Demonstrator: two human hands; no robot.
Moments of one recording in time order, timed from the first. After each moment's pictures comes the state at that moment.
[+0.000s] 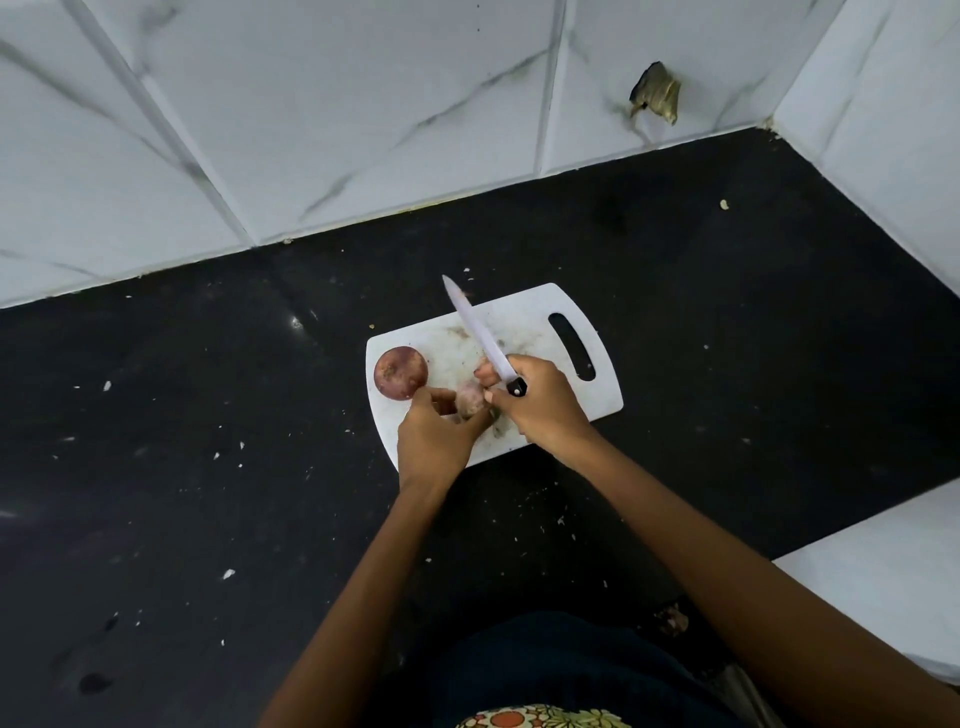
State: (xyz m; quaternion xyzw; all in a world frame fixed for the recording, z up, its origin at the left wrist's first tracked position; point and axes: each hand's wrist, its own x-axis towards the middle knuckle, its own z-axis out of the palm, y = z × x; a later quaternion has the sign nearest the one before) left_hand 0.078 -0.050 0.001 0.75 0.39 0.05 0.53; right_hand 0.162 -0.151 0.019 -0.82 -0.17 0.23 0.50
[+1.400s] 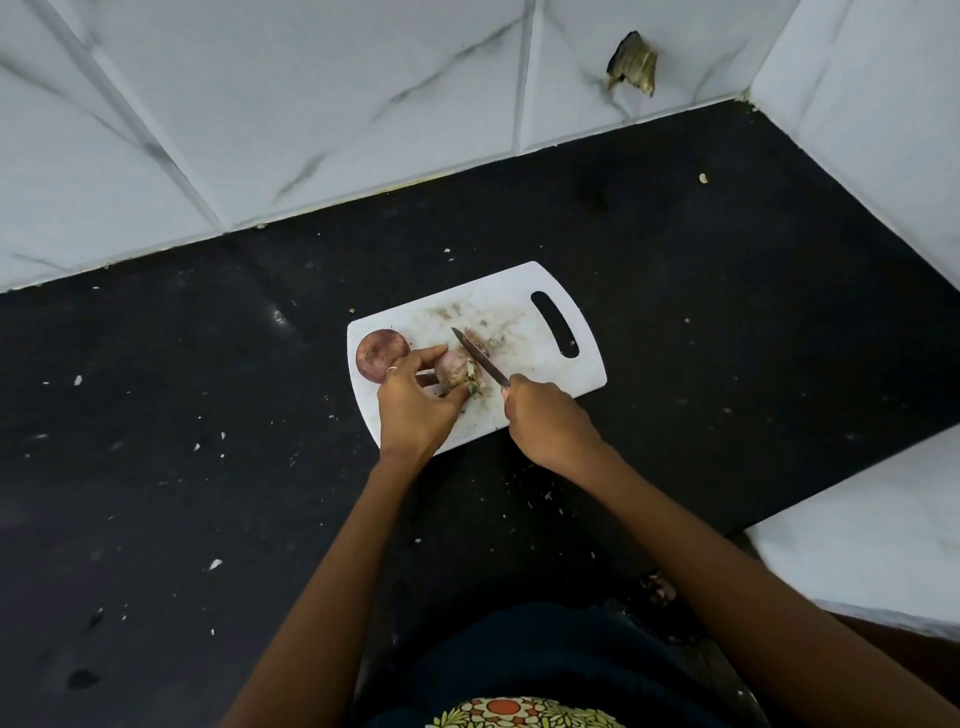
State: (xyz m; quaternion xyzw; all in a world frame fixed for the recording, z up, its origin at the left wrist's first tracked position) left_hand 0.086 -0.039 -0.010 0.80 0.29 0.14 0.51; right_hand 0.136 -0.176 0.030 -0.93 -0.24 0.23 0.16
